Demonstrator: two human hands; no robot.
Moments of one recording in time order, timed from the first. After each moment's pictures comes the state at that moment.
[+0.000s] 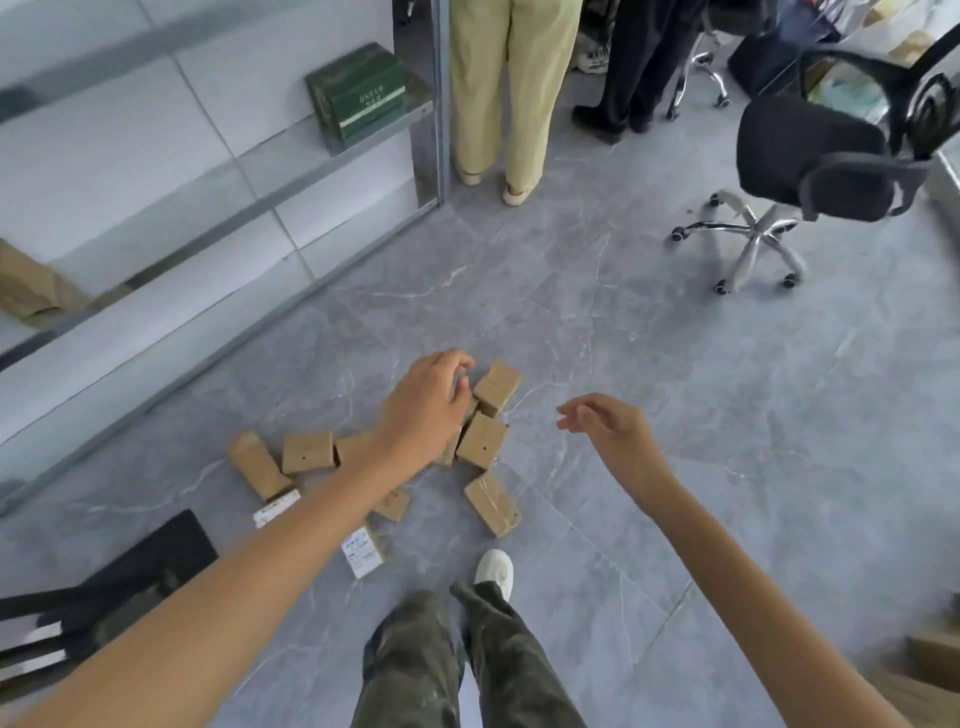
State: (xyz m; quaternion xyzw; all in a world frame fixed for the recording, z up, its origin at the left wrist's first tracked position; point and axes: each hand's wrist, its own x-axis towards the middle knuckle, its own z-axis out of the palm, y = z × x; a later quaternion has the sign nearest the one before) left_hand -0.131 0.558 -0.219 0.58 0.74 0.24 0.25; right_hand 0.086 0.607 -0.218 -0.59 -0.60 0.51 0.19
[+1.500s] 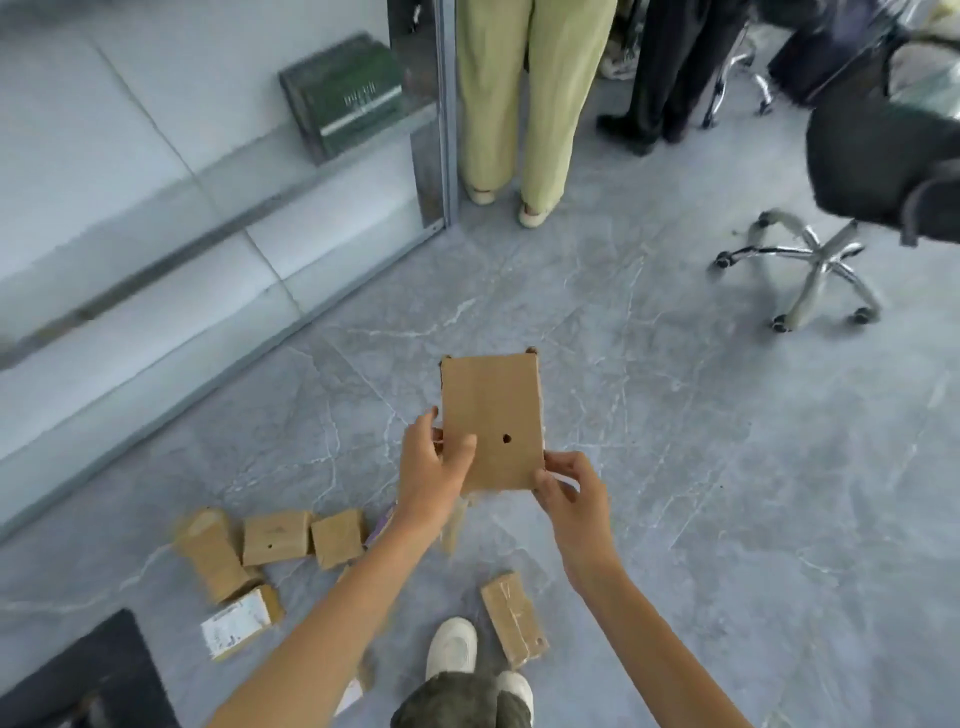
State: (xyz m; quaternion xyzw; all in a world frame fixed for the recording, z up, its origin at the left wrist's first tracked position) left_hand -0.163 0.701 -0.416 0.29 0.78 0.40 0.37; right_hand -0.009 0.720 -0.414 -0.60 -0.45 0.59 0.30
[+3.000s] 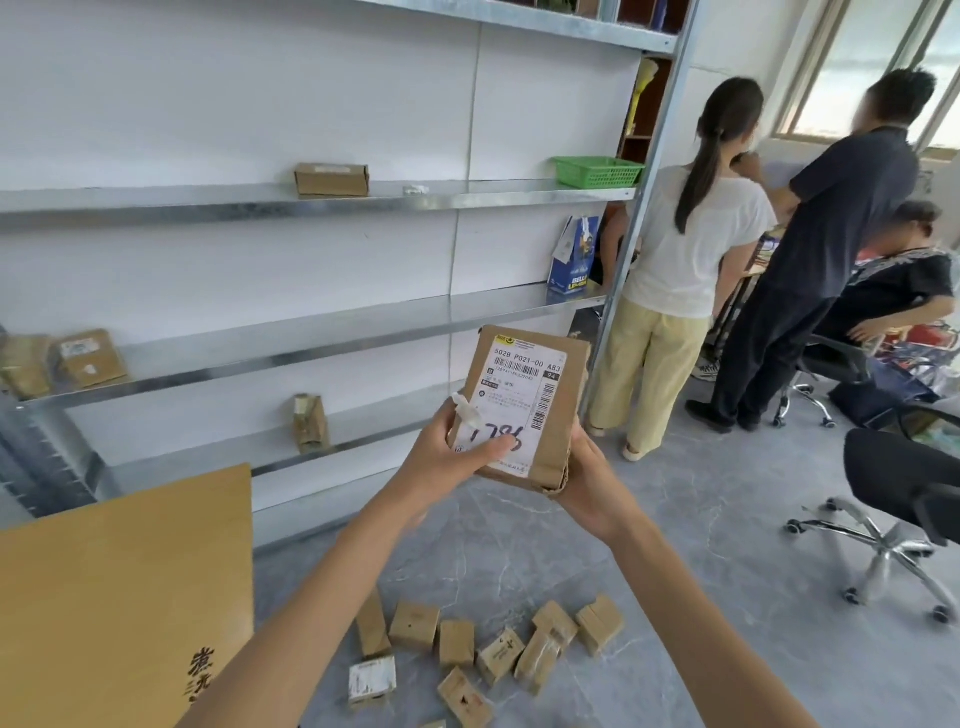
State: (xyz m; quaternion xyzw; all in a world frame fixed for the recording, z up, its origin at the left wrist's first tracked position) left_hand -0.253 0.325 0.043 0.36 0.63 0.60 0.33; right_hand -0.118 0.465 0.001 -0.20 -0.55 0.78 0.23
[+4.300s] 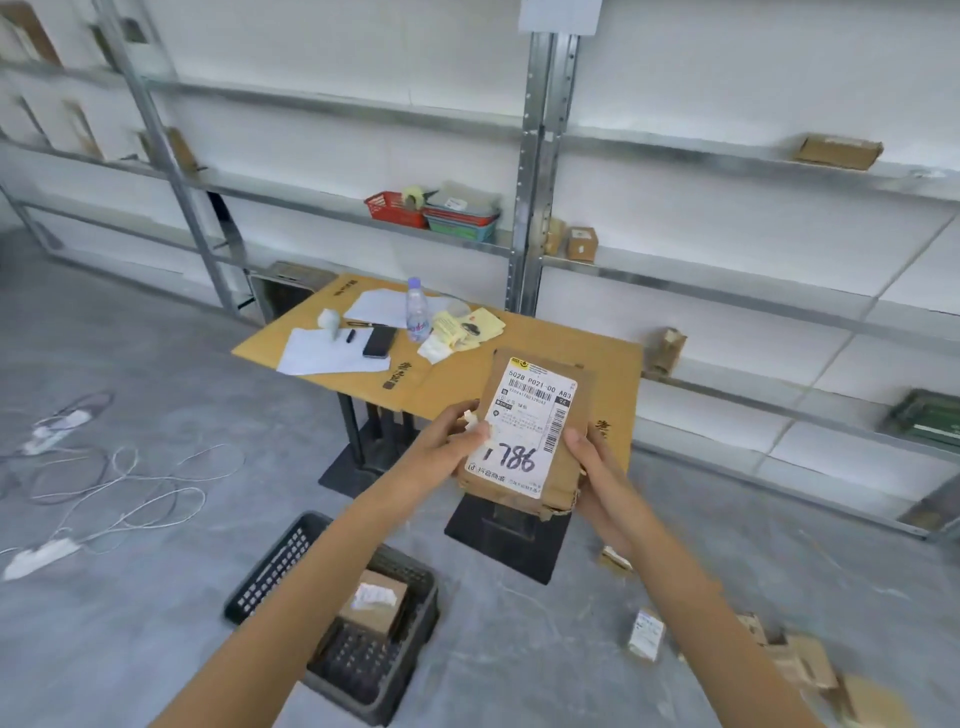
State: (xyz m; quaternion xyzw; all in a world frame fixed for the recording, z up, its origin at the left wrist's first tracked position) left_hand -0.073 -0.271 0.013 0.03 0.73 0.66 0.16; right_hand -0.066 -0.062 -0.035 -0.04 -0.60 0.79 -0.11
